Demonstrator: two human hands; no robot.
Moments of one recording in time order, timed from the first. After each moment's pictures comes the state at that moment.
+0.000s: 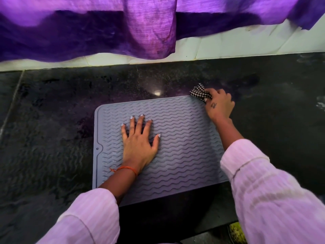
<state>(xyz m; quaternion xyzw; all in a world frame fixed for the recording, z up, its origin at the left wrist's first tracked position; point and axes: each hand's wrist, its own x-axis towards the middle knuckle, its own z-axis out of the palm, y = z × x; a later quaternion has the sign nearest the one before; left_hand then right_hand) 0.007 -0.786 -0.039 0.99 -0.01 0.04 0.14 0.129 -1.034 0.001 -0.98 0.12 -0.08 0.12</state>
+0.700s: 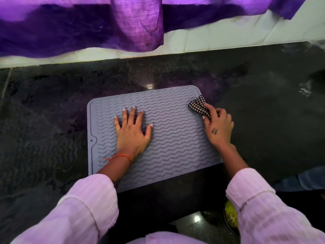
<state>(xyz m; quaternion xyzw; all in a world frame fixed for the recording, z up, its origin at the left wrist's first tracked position) 0.007 -0.787 -0.039 0.99 -0.02 0.04 0.14 0.016 -1.052 -0.020 -0.98 0.11 -0.11 0.12</state>
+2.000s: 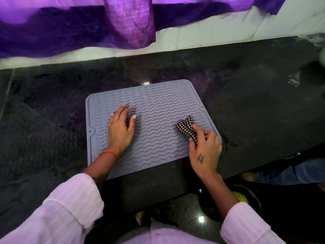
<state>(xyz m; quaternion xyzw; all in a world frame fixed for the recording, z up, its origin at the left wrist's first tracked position) -0.014 -0.767 -0.033 0.93 -0.01 0.12 0.35 -0.103 -1.003 -0.015 -0.96 0.12 -0.17 0.17</state>
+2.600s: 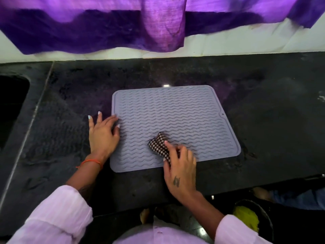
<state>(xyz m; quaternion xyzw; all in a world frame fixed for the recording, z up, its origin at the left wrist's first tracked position) -0.054 -0.666 -0.036 0.97 0.06 0.13 0.18 -0.139 -0.904 -0.019 -0.98 -0.04 -0.09 0.16</state>
